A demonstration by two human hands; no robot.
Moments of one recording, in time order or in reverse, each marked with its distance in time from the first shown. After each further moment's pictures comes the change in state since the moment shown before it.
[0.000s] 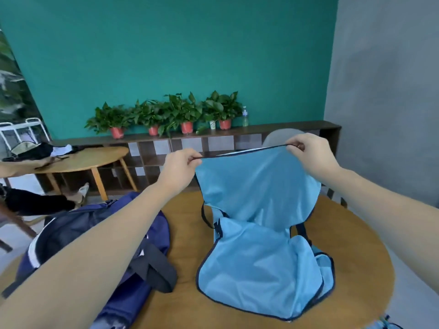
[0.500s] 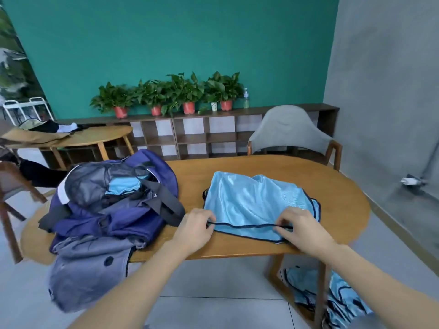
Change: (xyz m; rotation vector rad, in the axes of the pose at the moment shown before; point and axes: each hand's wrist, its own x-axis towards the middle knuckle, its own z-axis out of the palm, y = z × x) left_hand -0.266 -0.032 0.081 0.117 -0.346 -0.012; right_hand -0.288 0.022 0.063 -0.023 -0.426 -0.123
